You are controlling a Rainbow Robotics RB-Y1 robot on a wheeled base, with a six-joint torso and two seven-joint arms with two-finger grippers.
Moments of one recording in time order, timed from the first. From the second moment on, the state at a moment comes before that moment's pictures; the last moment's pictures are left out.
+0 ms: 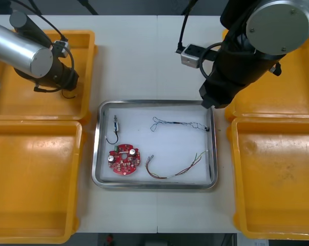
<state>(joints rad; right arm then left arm) -1.06 -0.82 0.62 -1.82 -1.13 1.69 1.53 -0.91 0.80 -0.61 -1.16 0.80 1.09 -1.28</state>
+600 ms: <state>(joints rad) -0.80 -1.02 0.36 -2.02 -1.10 1.75 1.10 -0.91 0.80 -0.61 -1.16 0.80 1.08 -1.28</state>
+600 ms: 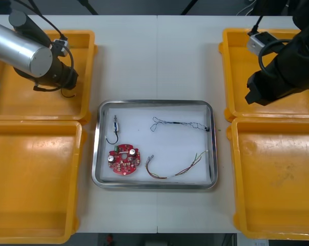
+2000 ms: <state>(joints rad) -0.24 -1.07 -0.21 -2.12 -1.08 1.79 1.01 -0.94 0.88 -0.27 -1.66 0.97 1.80 -1.33</state>
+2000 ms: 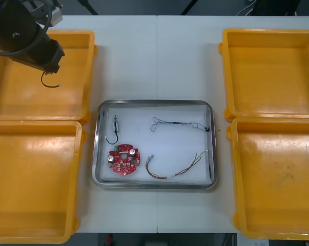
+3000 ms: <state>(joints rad) -0.17 -0.98 -0.21 -2.12 -1.02 1.76 1.04 -0.89 0.57 -0.44 -1.87 0.57 1.90 -0.67</state>
